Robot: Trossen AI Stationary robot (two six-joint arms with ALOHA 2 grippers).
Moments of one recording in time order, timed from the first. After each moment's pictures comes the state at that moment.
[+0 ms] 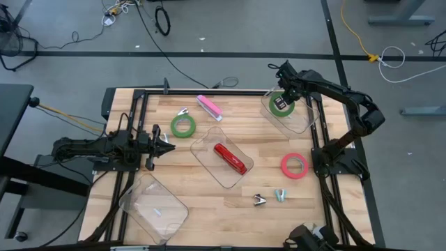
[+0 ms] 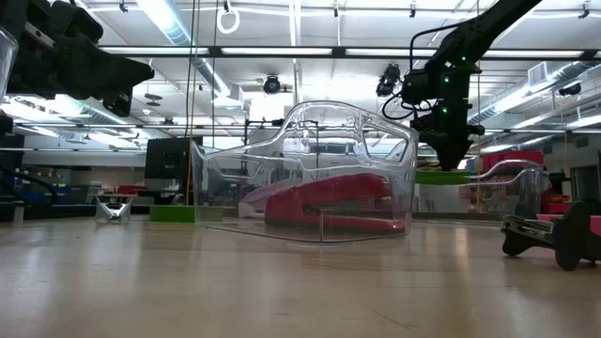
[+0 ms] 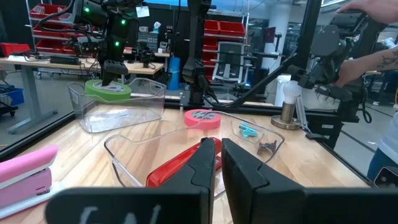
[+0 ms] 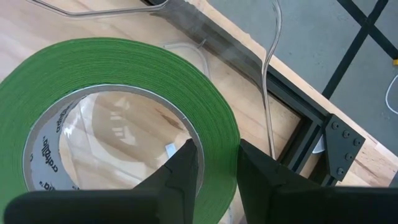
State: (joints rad) left arm -0.01 0.01 0.01 0.05 -0.02 -0.09; right arm -0.90 1.55 1.15 -0.90 0.24 0.03
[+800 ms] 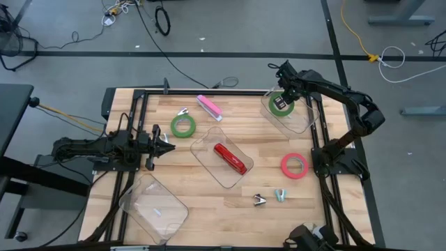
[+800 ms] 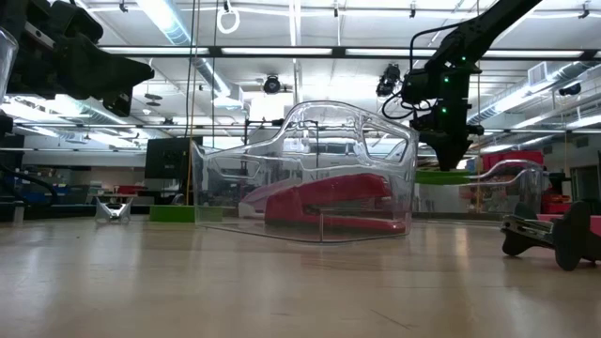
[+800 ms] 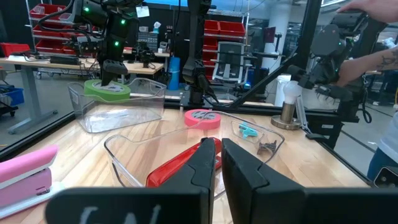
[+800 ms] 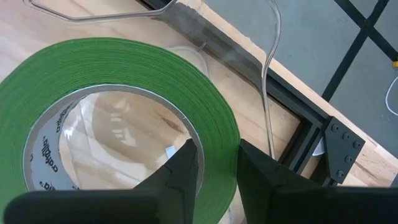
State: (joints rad) left arm -0.01 0.01 0.01 0.05 -0.02 -0.09; right arm -0.90 1.55 1.15 -0.90 0.24 0.03
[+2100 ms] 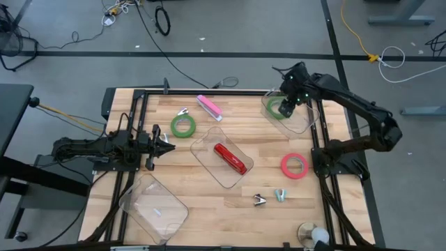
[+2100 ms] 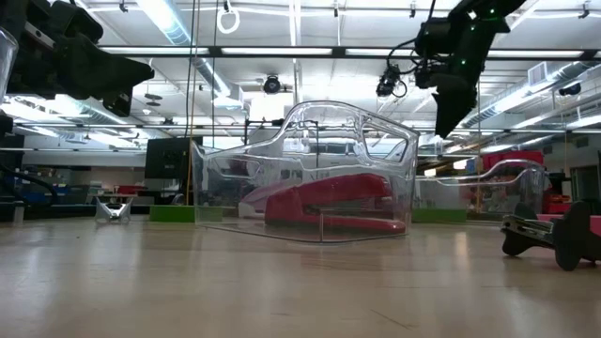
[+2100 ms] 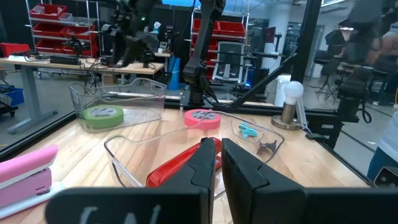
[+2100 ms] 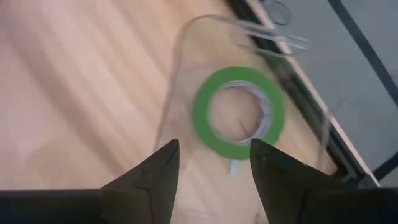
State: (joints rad) left arm -0.01 0.01 0.01 0.05 -0.02 -0.09; right arm -0.77 1.29 1.15 -1.00 0.01 -0.21
